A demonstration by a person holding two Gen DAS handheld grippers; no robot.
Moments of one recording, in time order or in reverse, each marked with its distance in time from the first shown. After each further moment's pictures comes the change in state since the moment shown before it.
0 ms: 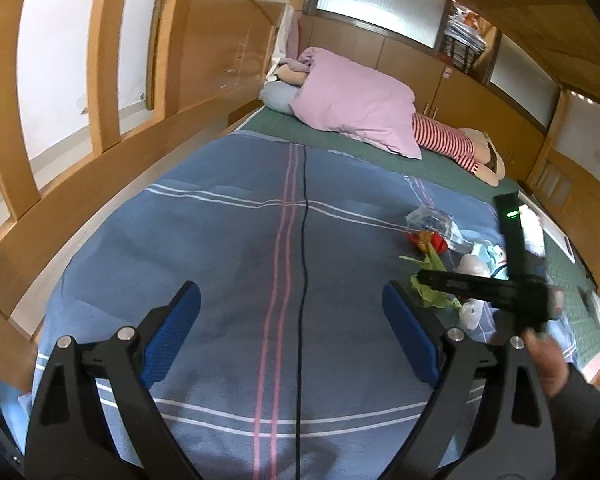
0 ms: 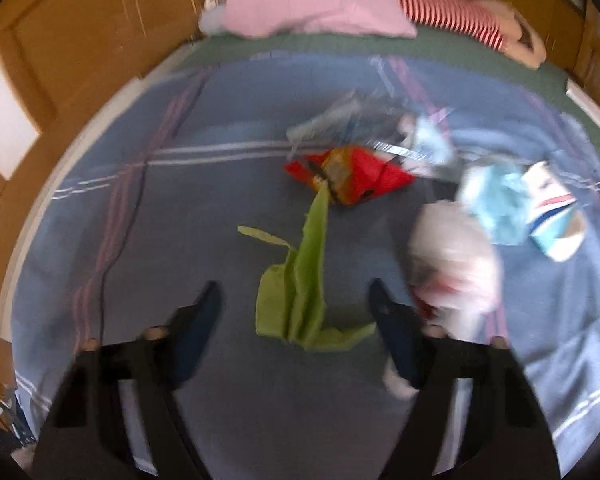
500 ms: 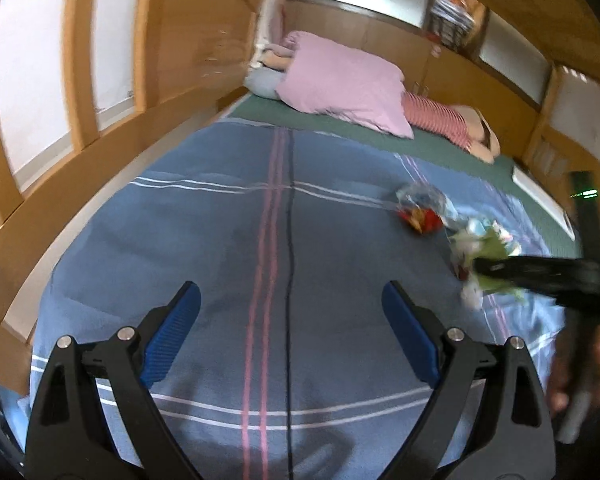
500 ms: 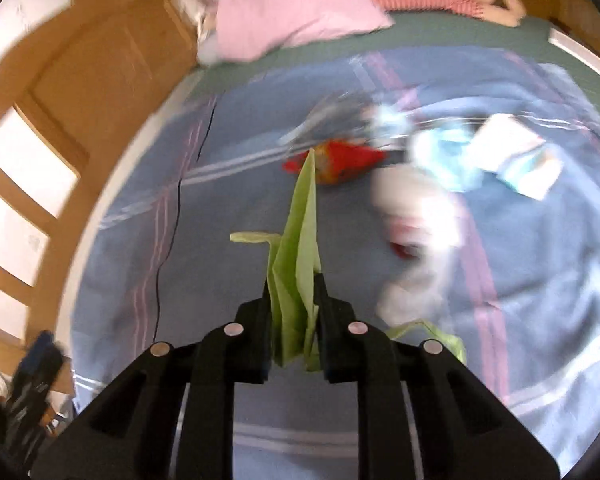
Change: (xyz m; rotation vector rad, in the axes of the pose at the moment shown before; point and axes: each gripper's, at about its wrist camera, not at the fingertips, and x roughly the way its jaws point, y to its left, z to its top) left arm 0.012 -0.030 -0.010 0.104 0.061 -0.012; right arm -0.093 -0.050 -0.045 0.177 -0.089 0.139
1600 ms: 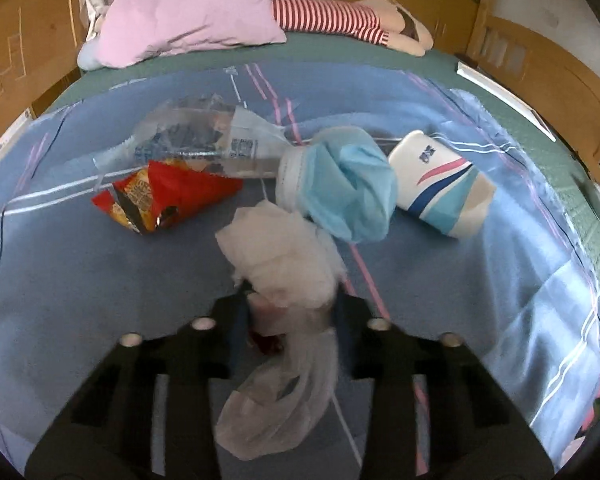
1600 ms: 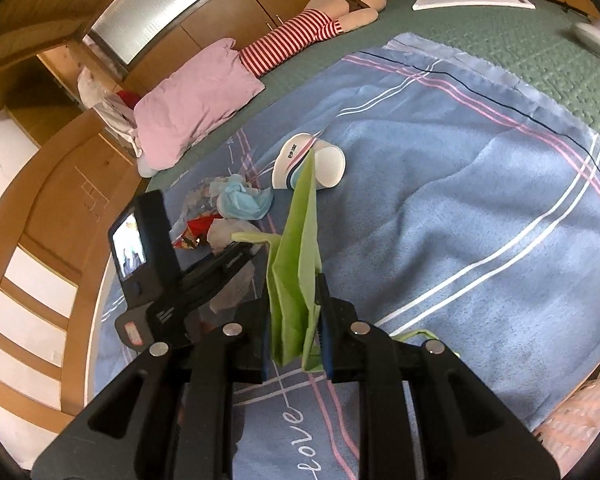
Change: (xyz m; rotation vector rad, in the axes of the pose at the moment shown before) left arm 0.192 -0.264 0.007 0.262 0.203 -0.141; right arm -0.091 -0.160 -0.056 0.355 -0.214 0.012
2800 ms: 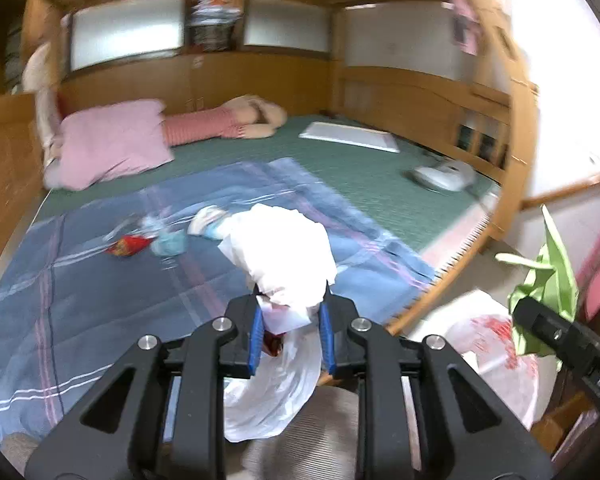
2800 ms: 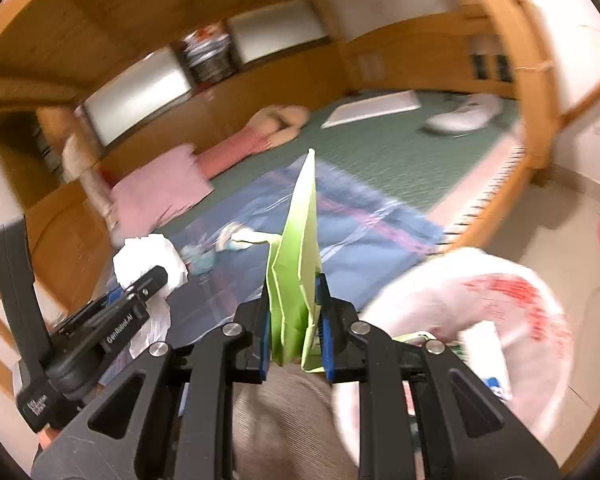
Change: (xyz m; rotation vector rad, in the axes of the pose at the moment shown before) left arm -0.347 -0.137 -0.142 0.275 -0.303 -0.272; right arm -0.311 -0.027 -0.133 0.013 -0.415 -0.271
